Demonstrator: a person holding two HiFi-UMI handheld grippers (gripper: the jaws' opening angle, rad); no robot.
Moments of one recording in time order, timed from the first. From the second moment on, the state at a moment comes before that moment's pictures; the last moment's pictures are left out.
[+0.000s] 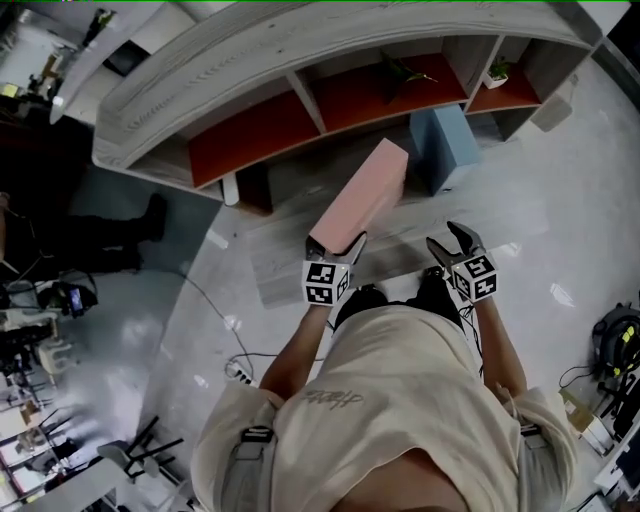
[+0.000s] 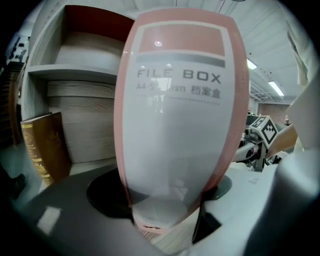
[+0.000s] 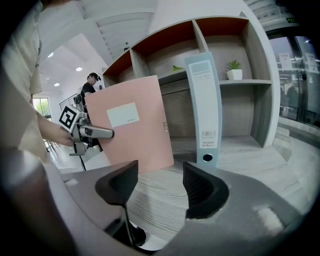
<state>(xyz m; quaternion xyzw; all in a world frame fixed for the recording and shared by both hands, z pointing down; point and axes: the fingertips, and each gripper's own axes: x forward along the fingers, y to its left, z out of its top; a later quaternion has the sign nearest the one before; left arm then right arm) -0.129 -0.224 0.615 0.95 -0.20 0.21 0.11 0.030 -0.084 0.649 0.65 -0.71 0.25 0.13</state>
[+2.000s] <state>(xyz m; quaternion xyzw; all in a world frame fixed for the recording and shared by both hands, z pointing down) 0.082 -0.190 0.621 0.93 -0.12 0.29 0.17 0.207 -0.073 0.691 0.55 -0.78 0.26 0.12</state>
